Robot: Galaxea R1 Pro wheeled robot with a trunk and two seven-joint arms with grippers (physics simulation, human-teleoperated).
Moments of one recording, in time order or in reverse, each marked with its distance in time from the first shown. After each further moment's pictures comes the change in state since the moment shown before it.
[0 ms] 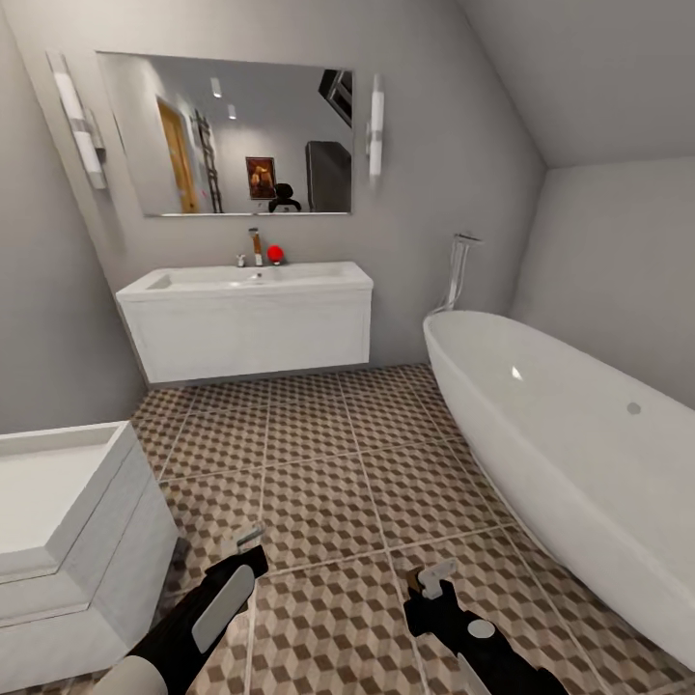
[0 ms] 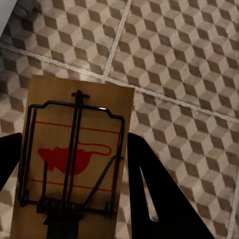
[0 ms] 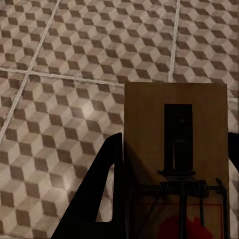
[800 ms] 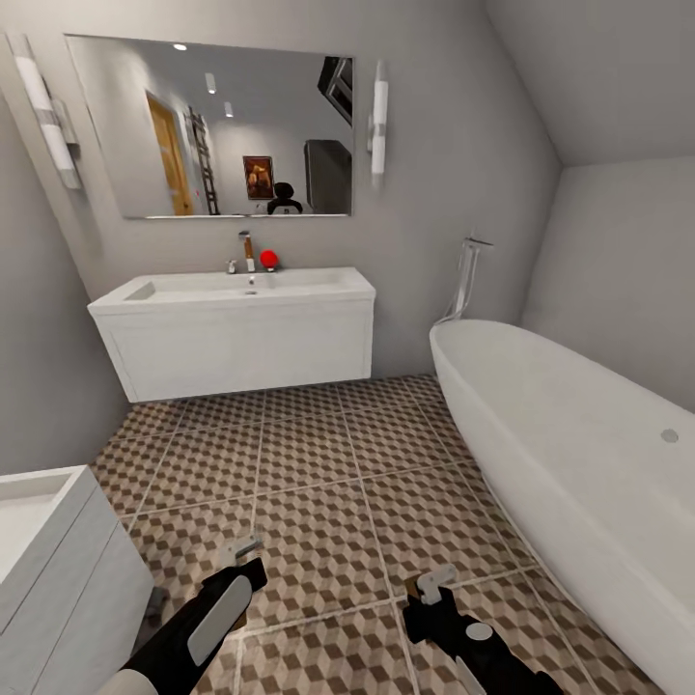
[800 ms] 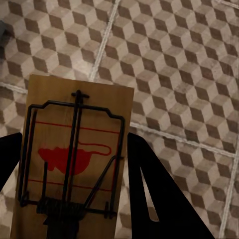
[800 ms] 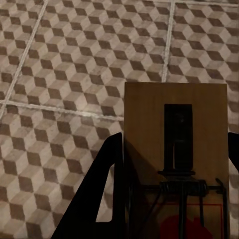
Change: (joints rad) left arm 0.031 0.007 -0.008 -0.001 0.023 0.011 -0.006; right arm 0.000 0.007 -0.003 -0.001 -0.005 0.027 0.004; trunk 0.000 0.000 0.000
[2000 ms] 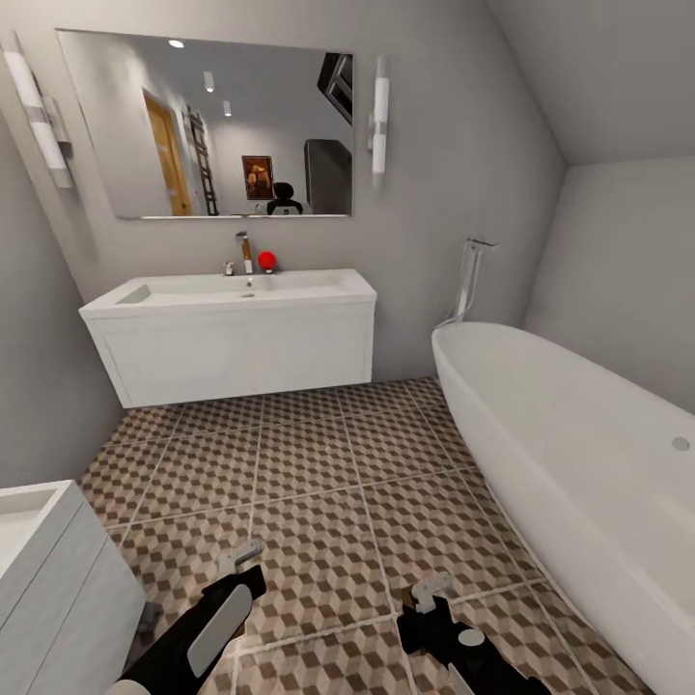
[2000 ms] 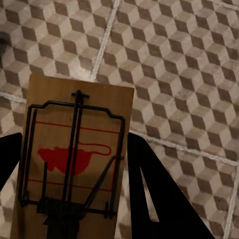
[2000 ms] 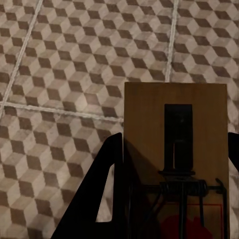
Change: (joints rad) left arm 0.020 -0.003 0.000 -0.002 -0.021 -0.005 0.004; right arm 0.002 0.030 0.003 0.037 0.001 0.017 -0.014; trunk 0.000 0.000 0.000
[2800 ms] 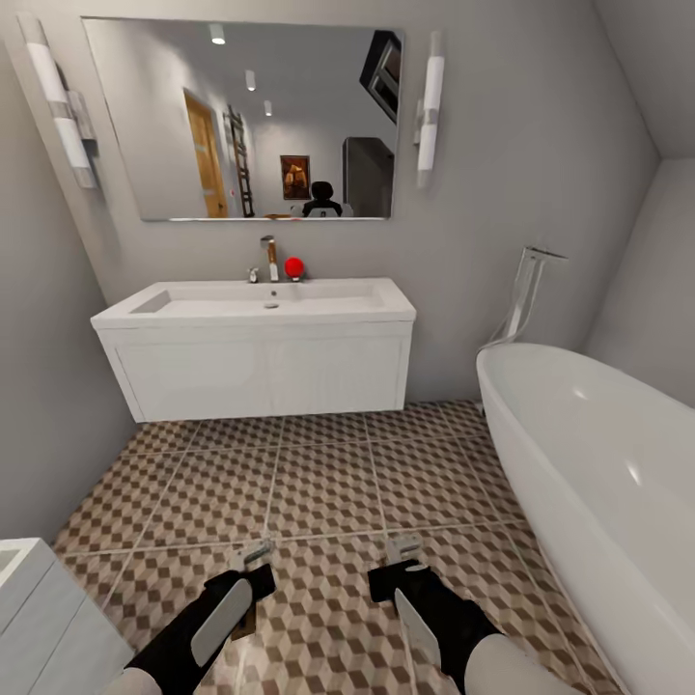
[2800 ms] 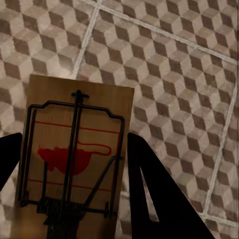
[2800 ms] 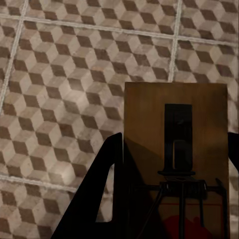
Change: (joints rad) left arm -0.044 -0.008 0.005 0.062 -0.002 0.079 -0.136; right arm -0.249 0.186 -0.039 0.227 -0.053 0.199 -0.196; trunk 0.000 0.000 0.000
